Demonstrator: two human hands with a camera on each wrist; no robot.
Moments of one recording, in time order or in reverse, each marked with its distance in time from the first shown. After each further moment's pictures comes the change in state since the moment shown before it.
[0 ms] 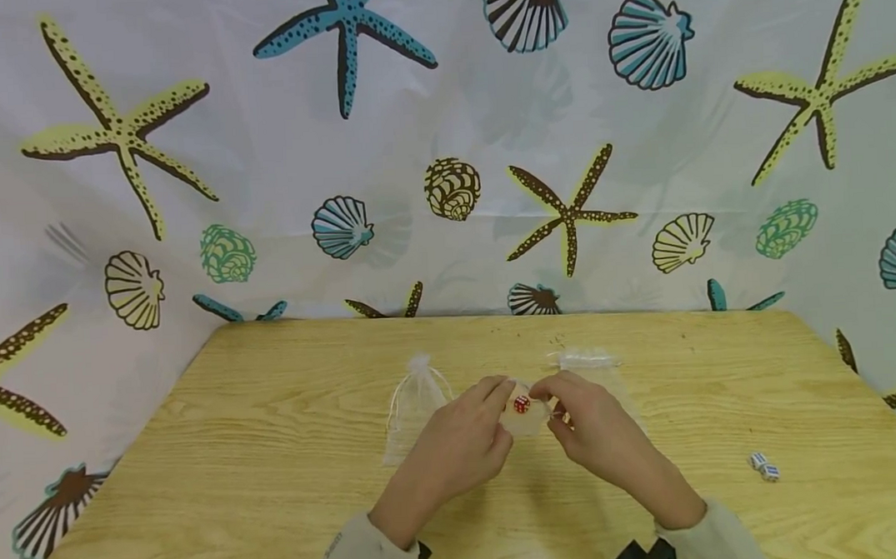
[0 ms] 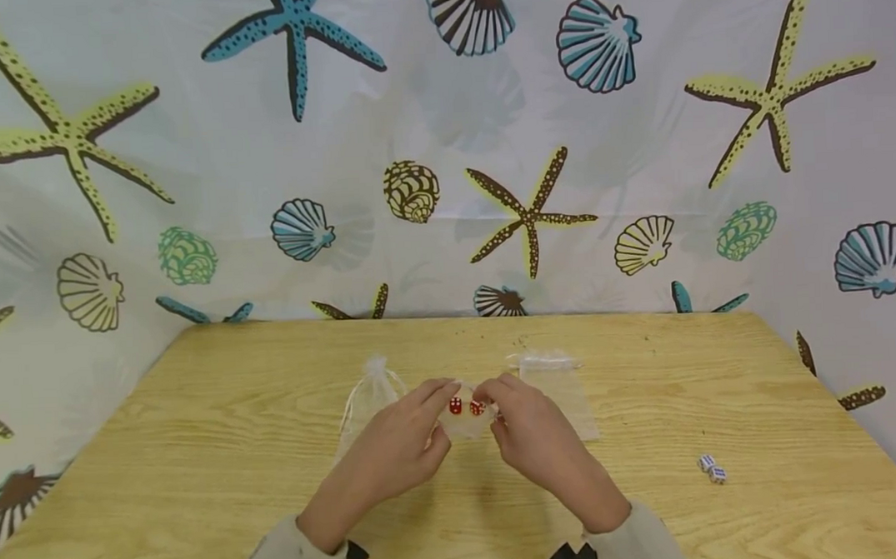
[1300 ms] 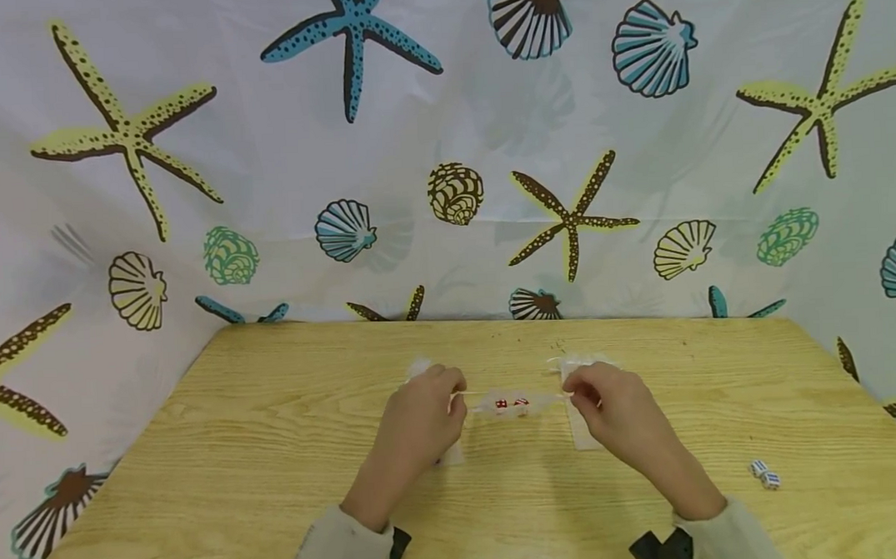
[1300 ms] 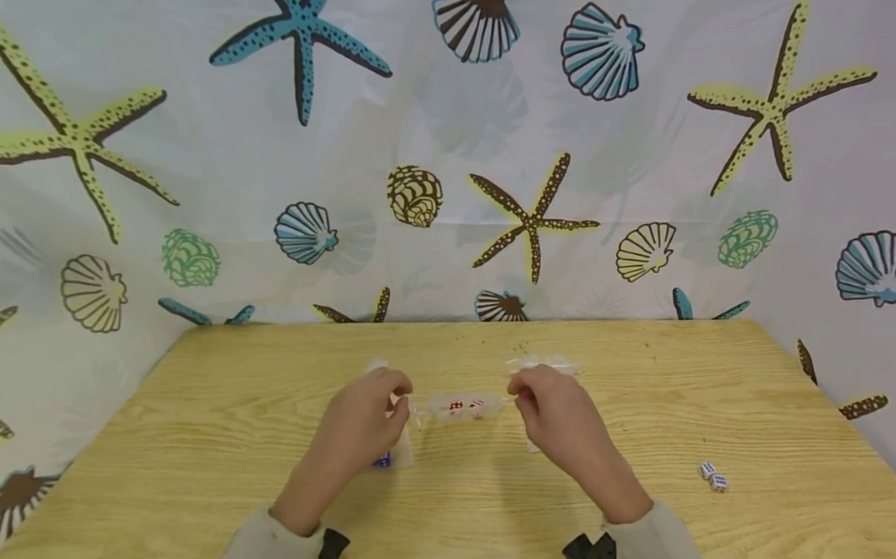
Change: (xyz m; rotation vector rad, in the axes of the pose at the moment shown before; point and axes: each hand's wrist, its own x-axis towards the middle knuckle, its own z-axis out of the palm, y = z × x) left_hand -0.004 -0.027 -0.015 -0.012 0.161 -0.240; right_hand 0.000 0.018 -0.012 -0.049 0.121 0.125
